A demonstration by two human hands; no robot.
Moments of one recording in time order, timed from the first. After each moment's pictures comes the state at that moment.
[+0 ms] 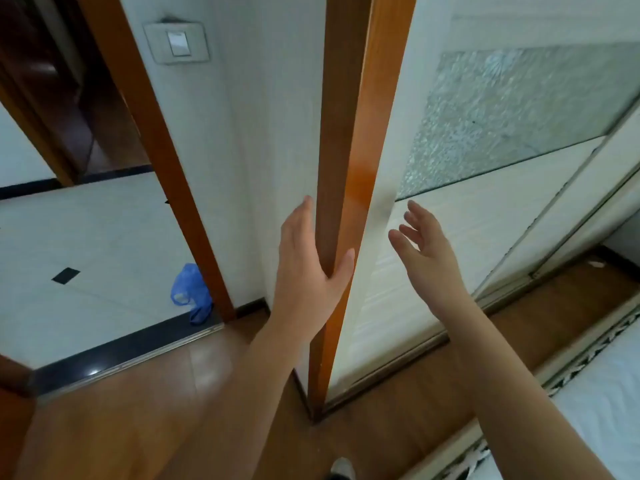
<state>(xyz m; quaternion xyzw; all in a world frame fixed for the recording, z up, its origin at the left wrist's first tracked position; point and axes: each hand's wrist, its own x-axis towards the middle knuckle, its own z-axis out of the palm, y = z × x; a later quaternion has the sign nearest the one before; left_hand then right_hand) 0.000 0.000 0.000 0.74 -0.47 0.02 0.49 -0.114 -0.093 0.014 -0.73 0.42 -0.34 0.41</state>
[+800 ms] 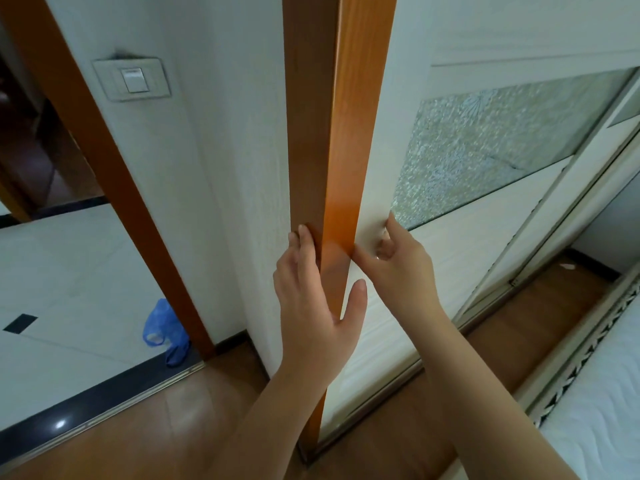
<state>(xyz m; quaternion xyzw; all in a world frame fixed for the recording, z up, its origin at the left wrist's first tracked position) 0.000 -0.052 -0.004 0.69 -0.47 0.07 0.55 -0.074 -0.135 0.031 -0.76 0.45 -0.34 0.31</state>
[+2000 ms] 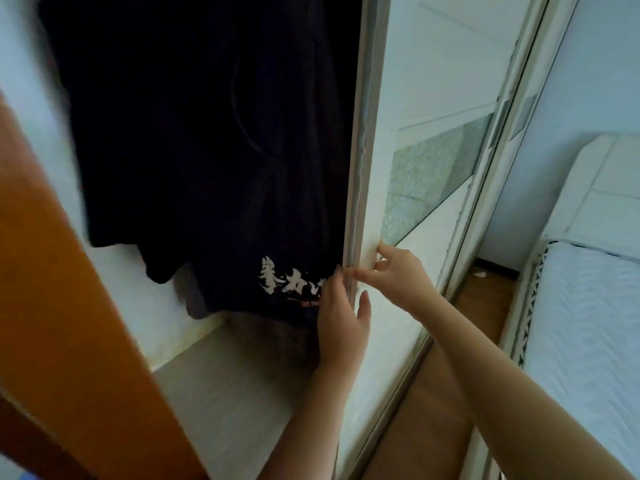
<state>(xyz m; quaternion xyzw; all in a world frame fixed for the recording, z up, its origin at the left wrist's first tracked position) -0.093 -0.279 -0.022 0.61 -0.56 -0.12 0.55 -0.181 -0.328 0.044 -0.74 0.52 -0.34 0.27</state>
